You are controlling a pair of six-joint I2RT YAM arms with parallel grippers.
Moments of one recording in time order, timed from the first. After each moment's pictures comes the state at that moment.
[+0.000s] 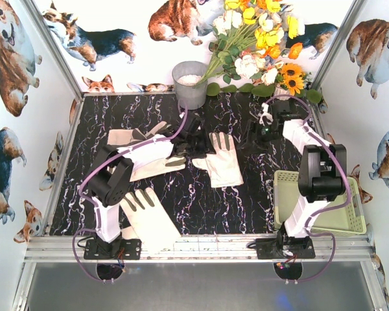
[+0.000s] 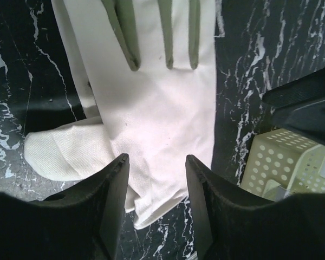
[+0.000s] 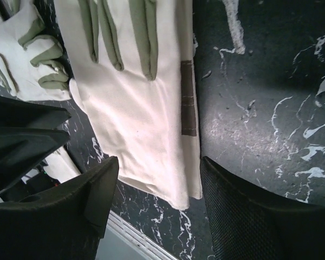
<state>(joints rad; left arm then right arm) -0.66 1.91 1.37 -0.25 0.16 -0.90 0.03 1.78 1.30 -0.67 -0.60 0.26</state>
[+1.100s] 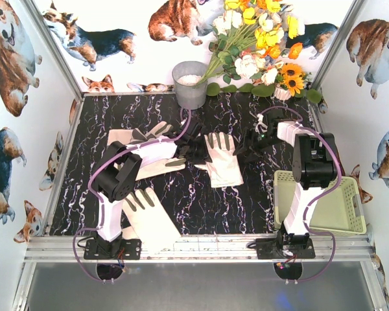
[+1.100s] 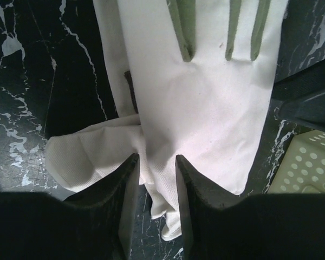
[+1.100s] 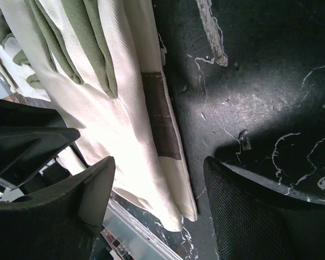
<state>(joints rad) -0.65 2.01 1.37 -0.28 0.19 -0.88 0.00 1.97 1.29 -0.63 -0.70 0.28</state>
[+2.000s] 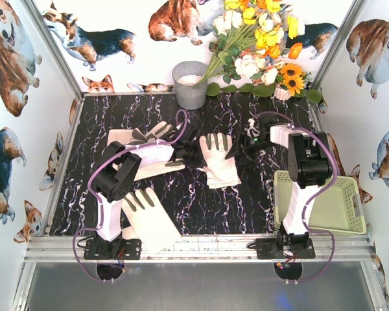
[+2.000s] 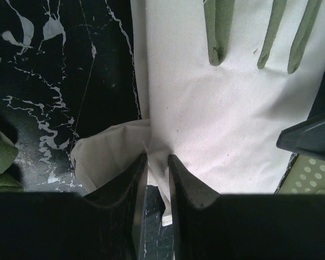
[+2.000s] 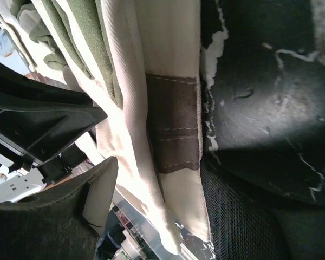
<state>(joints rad) -0.63 2.00 1.27 -0.23 0.20 -0.89 0.07 2.00 1.25 -0.56 -0.80 0.35</state>
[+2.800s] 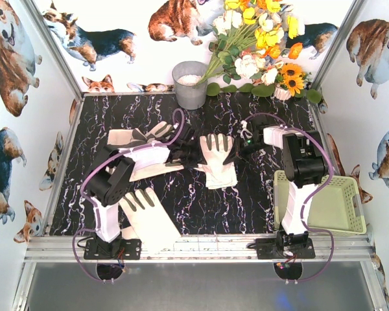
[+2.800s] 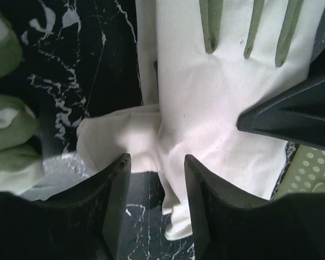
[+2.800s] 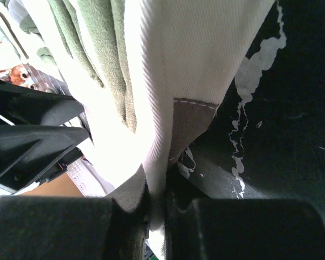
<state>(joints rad) -0.63 1.93 1.23 -0.21 0.18 -0.88 0.13 2.02 1.25 -0.53 -0.80 0.37</state>
